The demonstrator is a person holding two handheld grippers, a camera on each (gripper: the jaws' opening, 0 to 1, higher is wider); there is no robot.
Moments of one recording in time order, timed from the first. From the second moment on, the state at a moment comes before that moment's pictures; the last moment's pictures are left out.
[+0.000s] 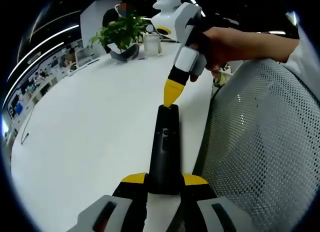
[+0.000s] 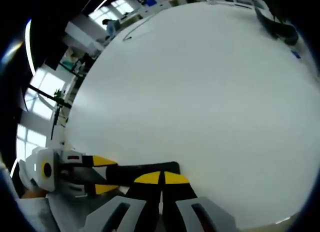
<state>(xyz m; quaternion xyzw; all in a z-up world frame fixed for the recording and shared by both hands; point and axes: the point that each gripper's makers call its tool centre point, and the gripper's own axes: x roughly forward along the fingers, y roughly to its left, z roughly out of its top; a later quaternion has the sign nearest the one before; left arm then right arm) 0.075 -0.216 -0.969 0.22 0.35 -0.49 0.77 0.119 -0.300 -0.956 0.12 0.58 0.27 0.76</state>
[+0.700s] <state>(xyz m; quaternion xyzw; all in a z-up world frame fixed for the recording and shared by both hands) 0.076 -0.218 -0.969 0.22 0.35 -0.49 0.77 0.118 -0.298 -0.961 0.11 0.58 0.27 0.76</state>
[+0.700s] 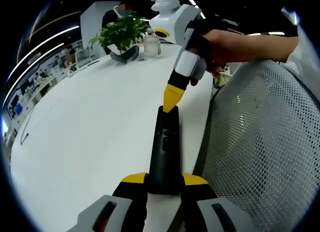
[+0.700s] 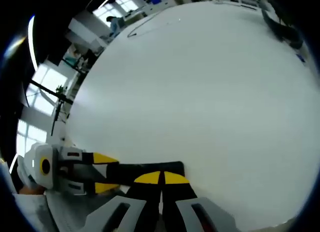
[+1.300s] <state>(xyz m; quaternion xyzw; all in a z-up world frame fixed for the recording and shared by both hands) 0.078 -0.219 -0.969 0.21 0.34 -0.50 0.77 0.120 -0.298 -0.961 0.05 0.54 0.21 0.81</state>
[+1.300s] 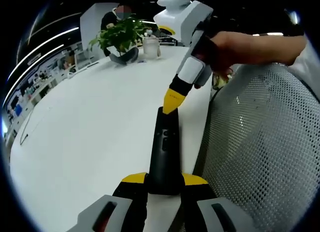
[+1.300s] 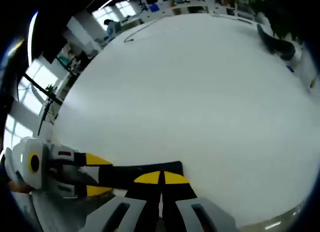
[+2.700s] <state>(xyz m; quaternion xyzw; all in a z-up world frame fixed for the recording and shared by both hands) 0.078 -0.216 -0.969 0.22 0.31 -0.54 0.75 0.113 -0.297 -0.958 0.13 0.54 0.19 0.81</state>
